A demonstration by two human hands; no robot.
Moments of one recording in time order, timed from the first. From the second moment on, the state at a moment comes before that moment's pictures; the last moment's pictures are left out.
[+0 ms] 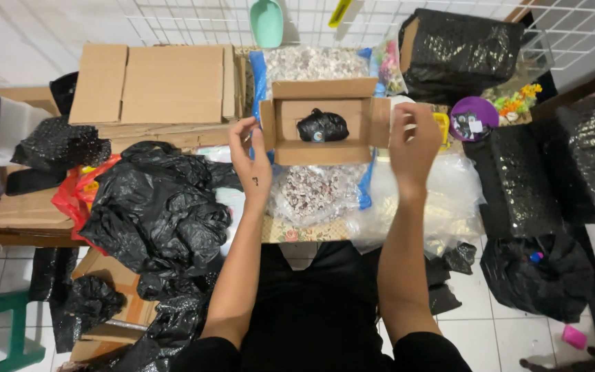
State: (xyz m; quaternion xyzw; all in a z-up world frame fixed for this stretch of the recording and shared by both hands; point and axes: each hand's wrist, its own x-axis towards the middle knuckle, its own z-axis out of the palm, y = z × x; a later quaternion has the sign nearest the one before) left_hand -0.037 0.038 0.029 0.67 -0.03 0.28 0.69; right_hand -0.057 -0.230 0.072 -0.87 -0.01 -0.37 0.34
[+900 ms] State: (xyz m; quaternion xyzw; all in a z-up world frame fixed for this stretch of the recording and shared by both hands) left_hand -0.006 0.036 0.035 0.77 -0.25 0.23 0.54; right_hand -0.036 -0.218 0.028 -0.86 -0.11 -0.26 0.41
